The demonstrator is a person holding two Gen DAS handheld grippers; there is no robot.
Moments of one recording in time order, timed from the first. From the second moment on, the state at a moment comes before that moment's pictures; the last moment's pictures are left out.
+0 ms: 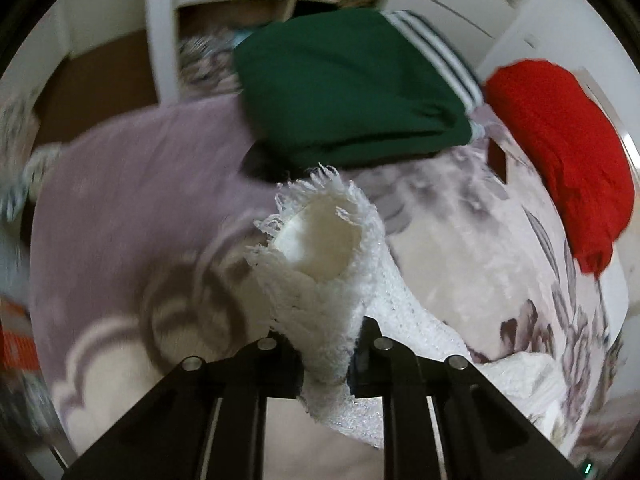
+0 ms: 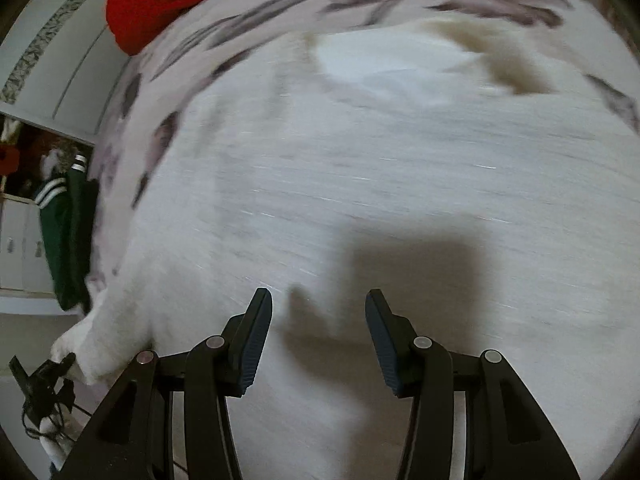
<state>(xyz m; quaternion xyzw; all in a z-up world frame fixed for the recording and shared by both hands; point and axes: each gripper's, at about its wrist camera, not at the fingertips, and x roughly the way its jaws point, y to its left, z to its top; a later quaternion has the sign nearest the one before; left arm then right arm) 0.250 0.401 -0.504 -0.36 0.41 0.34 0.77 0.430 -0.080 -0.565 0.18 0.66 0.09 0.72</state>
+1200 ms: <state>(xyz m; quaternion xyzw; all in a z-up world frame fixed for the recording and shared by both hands) 0.423 -0.045 -0.401 0.07 0.43 0.04 0.90 0.332 -0.291 -0.522 0.02 0.64 -0.12 0.76</state>
